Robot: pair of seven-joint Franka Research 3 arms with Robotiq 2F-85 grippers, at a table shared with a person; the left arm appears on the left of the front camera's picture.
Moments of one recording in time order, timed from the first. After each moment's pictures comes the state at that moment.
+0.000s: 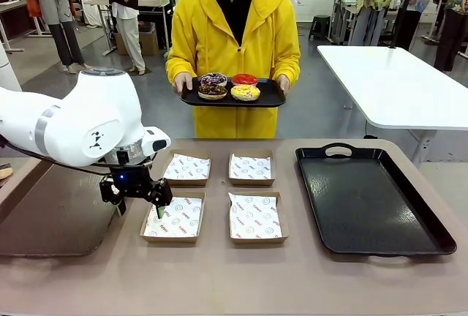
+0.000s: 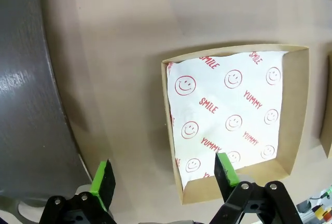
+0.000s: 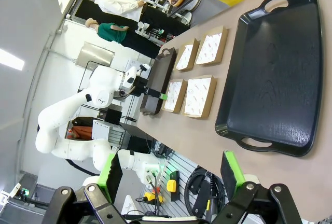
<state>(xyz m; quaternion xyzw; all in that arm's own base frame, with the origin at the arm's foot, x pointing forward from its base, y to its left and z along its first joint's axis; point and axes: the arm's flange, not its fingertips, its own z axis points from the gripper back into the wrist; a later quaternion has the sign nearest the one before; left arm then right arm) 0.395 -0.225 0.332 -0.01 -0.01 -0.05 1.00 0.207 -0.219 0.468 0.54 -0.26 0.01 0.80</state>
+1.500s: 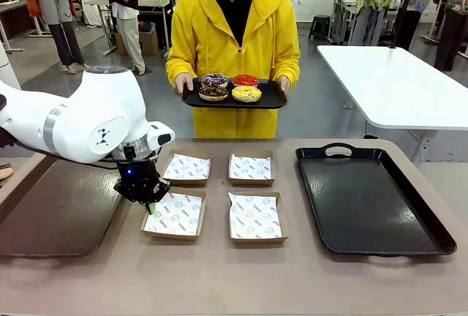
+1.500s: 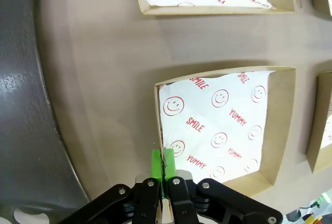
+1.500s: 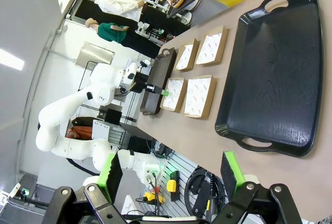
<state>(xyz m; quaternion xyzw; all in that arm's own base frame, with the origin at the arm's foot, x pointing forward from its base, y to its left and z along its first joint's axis) 0.410 -0.233 0.340 -0.02 -0.02 -0.04 1.00 0.207 -0.219 0.468 0.54 -0.26 0.01 0.80</state>
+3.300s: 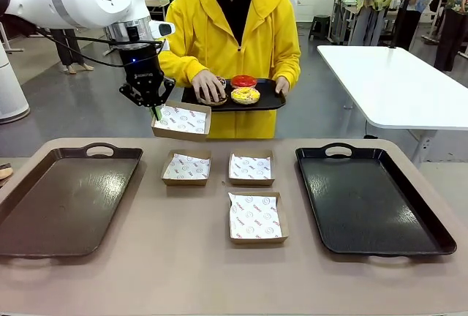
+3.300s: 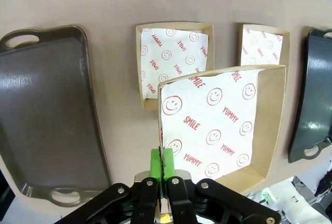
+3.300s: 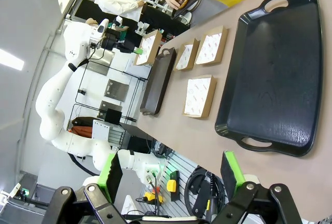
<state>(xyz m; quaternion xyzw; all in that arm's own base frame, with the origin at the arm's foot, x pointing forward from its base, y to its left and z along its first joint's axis) 0.542 -0.232 0.519 -0.06 -0.02 -0.01 1.00 0.207 -0.219 0.468 0.54 -0.26 0.01 0.80</state>
